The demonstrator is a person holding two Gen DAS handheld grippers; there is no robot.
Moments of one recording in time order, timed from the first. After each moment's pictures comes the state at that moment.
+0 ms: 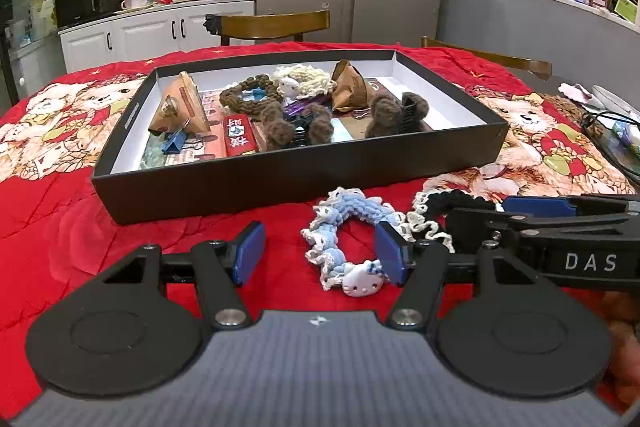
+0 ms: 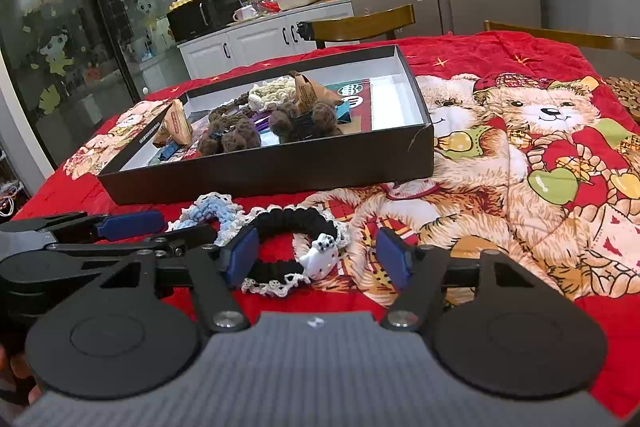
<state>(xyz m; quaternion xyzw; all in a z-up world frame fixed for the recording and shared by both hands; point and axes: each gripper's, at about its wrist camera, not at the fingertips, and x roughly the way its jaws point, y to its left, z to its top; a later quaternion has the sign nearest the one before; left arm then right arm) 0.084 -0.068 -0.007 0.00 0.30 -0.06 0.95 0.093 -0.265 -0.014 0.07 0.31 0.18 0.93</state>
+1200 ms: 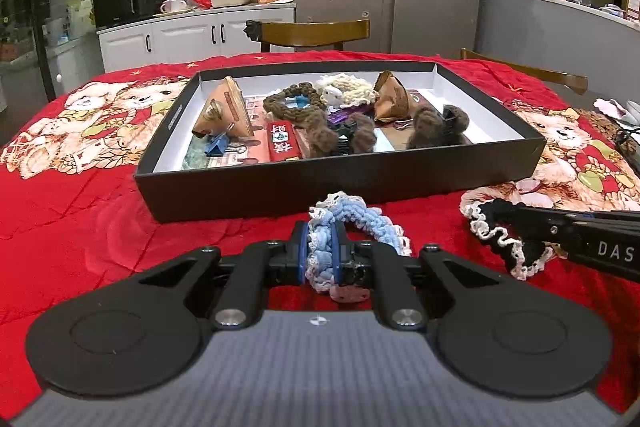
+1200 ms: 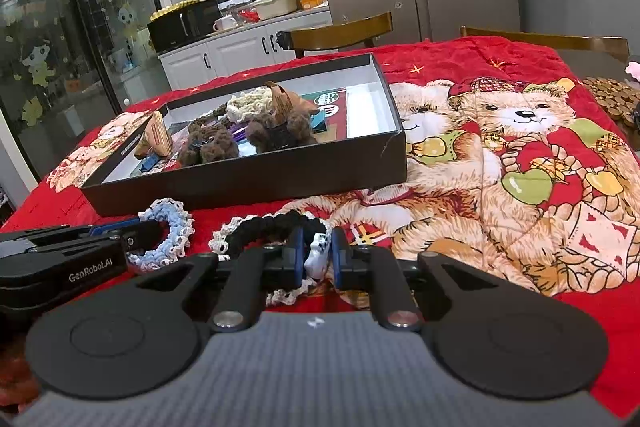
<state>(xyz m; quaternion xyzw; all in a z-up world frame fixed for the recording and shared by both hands) 0.079 -0.062 -0.006 0.00 0.29 0.00 0.96 0.093 -0.272 -0.012 0.07 0.30 0.15 0.94</state>
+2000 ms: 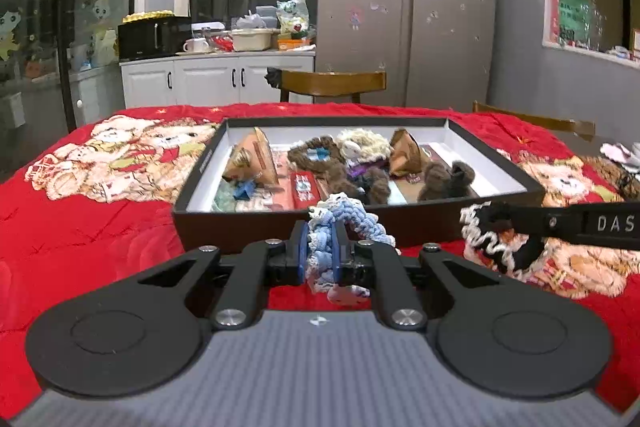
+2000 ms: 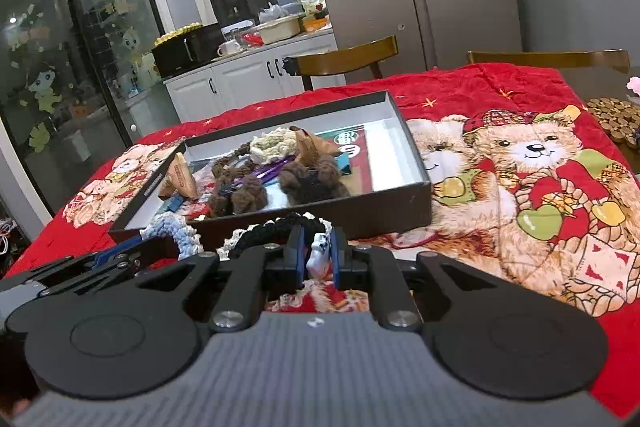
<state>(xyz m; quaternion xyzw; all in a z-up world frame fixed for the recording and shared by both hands) 0.056 -0.054 0.009 -0.02 0.21 0.03 0.98 0.090 -0.255 0.021 0.10 0.27 0.15 0.95</state>
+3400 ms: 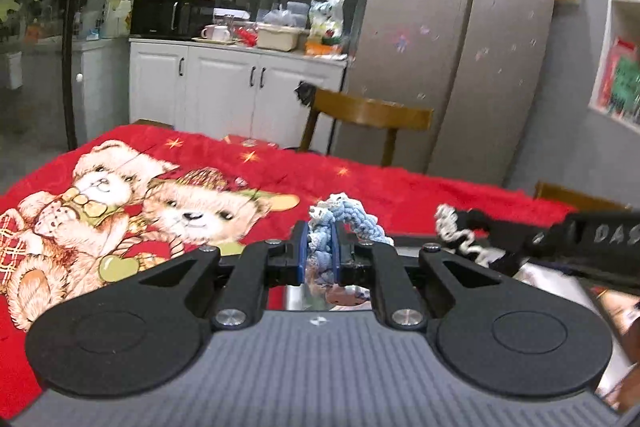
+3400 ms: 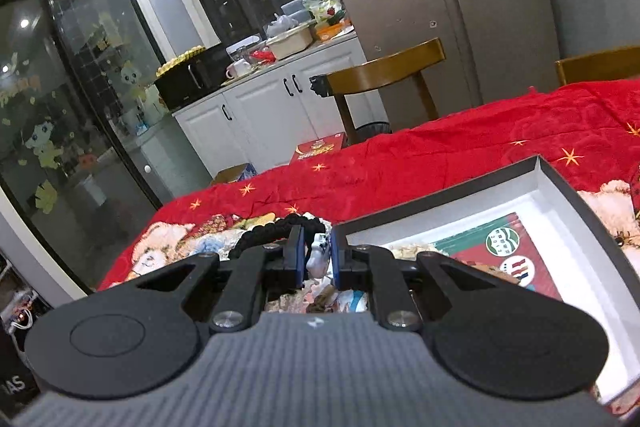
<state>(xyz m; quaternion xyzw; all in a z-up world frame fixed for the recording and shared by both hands) 0.222 0.070 0.048 -0.09 0.22 0.04 0.97 0.249 -0.140 0.050 0.16 0.27 0.16 0.94</state>
